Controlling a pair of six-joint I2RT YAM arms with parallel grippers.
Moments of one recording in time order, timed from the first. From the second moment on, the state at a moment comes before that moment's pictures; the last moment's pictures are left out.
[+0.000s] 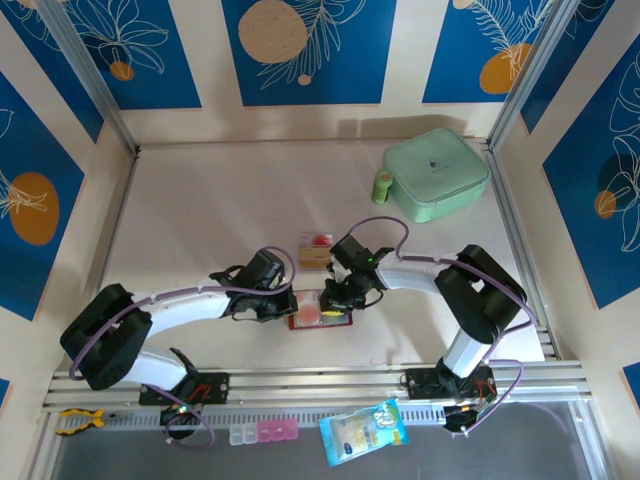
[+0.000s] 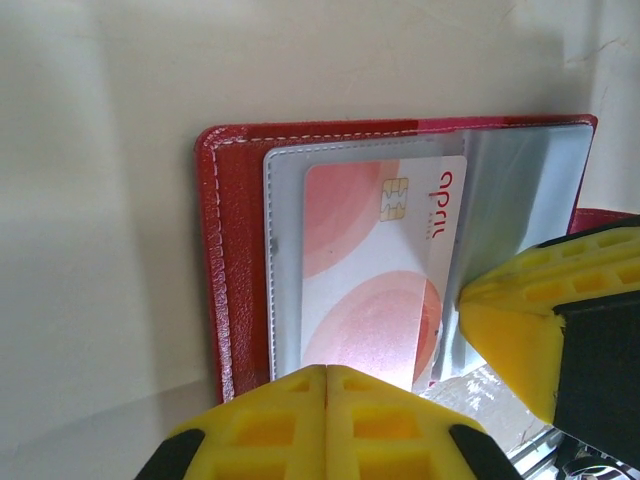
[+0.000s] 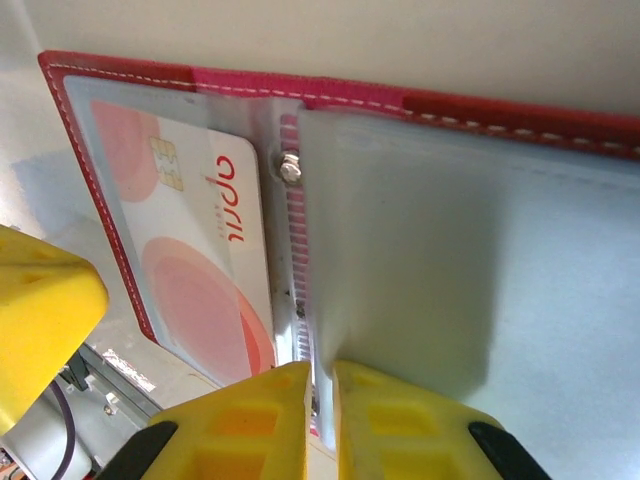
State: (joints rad) left arm -0.77 1.39 0.60 -0.25 0.31 -0.99; right arm 0.75 1.67 0.83 -0.40 -0.52 0.75
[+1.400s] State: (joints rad) left arm -0.77 1.47 0.66 -0.31 0.30 -0.91; right arm 0.72 1.72 0.85 -0.23 -0.65 0.81
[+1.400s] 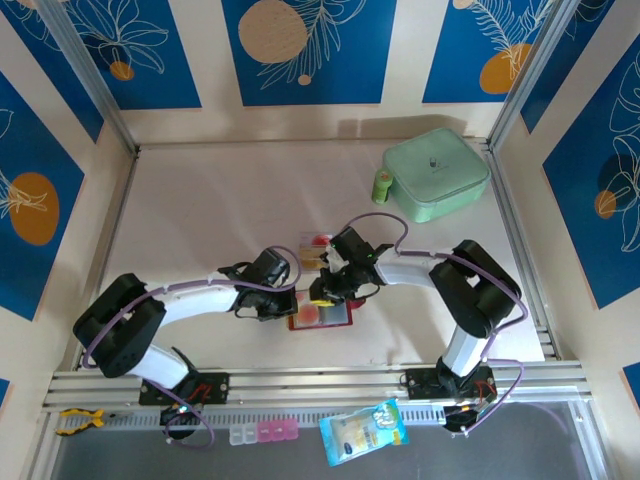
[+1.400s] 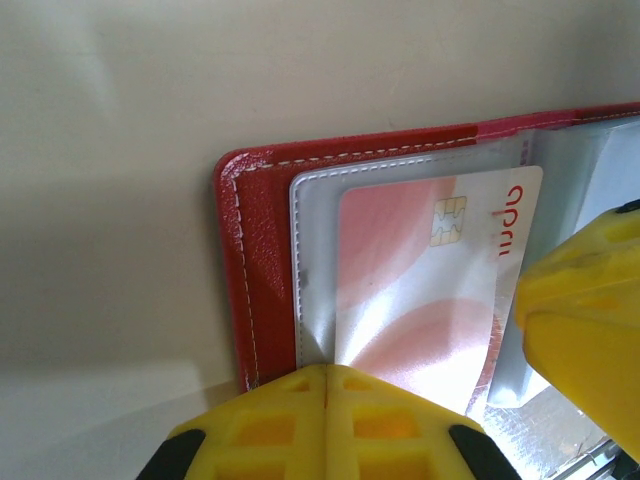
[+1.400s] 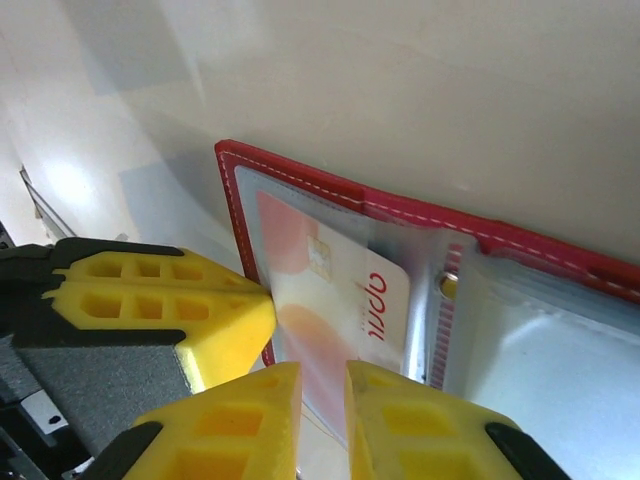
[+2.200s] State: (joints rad) left arm -0.77 1.47 0.66 -0.30 0.30 -0.91; right arm 0.73 1.77 0.85 -0.21 -0.70 0.80
